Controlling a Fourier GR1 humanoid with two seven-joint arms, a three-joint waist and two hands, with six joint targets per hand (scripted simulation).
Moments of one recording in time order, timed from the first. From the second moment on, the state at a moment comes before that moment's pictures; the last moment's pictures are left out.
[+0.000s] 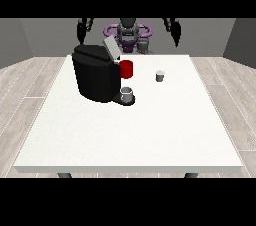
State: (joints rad) left arm 0.02 0.11 0.00 -1.58 0.00 0.03 0.01; right arm 0.03 -0.09 -0.01 -1.59 0.03 0.03 0.02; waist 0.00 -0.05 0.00
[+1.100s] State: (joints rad) left arm -0.08 0.20 0.01 -1.52 -0.09 -0.07 -0.07; right arm -0.01 -0.01 -0.06 -1.54 -0.01 -0.11 -0.10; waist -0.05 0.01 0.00
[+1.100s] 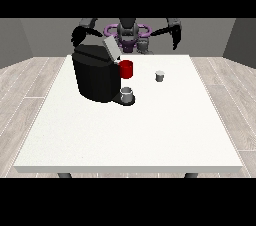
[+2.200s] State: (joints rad) left arm -0.42 0.28 0.08 -1.01 -0.23 -0.07 -0.04; right arm -0.18 -0.03 -0.04 -1.46 0.01 -0.14 -0.03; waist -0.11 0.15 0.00
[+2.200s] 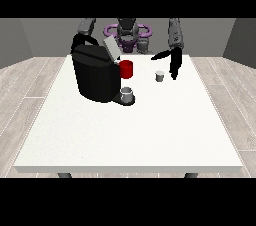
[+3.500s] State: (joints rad) left arm -0.52 0.31 0.01 -0.69 -0.53 0.12 -0.17; right arm -0.20 -0.03 -0.04 -1.38 0.00 -0.15 -0.04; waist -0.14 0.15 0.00
